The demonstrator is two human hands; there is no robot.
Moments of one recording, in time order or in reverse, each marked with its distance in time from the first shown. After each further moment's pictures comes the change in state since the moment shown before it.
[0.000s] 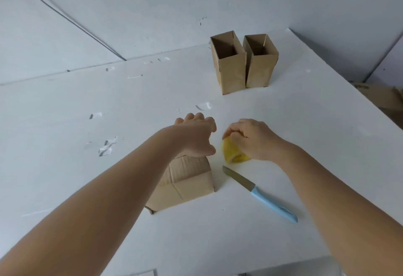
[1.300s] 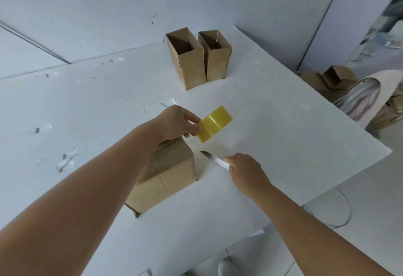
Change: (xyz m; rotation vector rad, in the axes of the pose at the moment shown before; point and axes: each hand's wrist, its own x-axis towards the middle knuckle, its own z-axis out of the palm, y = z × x) left_hand 0.028 -0.012 0.018 -0.686 0.052 0.183; right_hand -0.078 0.040 0.103 -0.320 0.170 0.348
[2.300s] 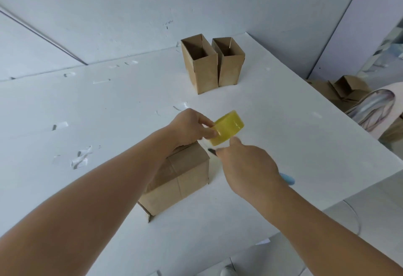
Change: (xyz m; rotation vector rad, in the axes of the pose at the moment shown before) left_hand -0.001 -0.004 0.003 -0.035 0.051 0.058; right_hand -0.026 -0.088 -0.102 -0.323 -0.081 -0.096
